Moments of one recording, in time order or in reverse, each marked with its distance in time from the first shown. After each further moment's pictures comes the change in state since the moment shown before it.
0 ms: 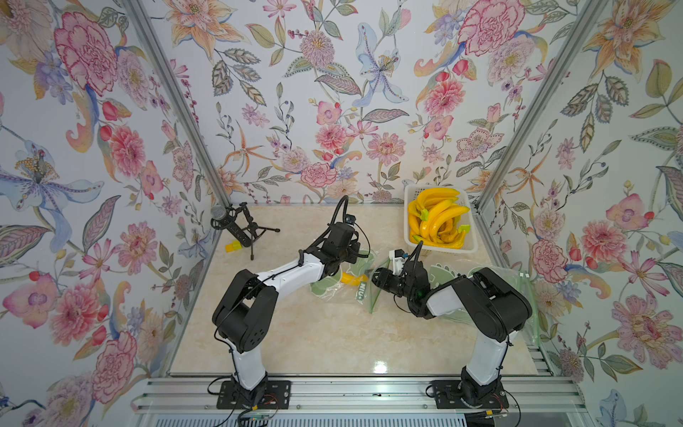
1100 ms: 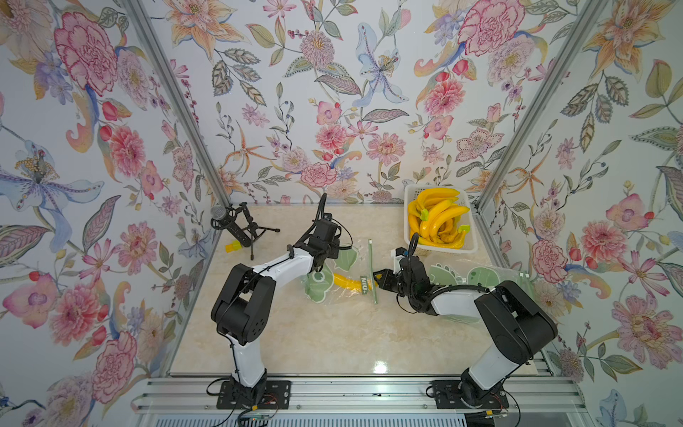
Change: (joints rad) left arm 0.161 0.035 -0.009 -0.064 -0.087 -0.045; right arm 0.045 -0.224 0.039 -0.441 0.209 -0.164
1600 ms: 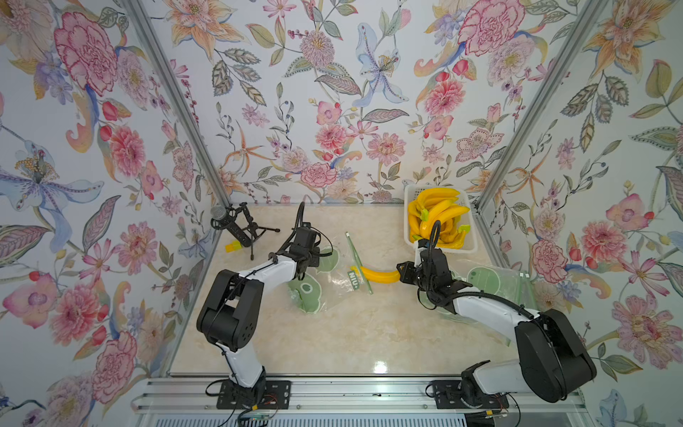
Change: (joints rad) left arm 0.148 -0.122 -0.214 0.026 0.028 0.014; right arm -0.171 -0.259 0.047 -0.337 0.152 -0.216
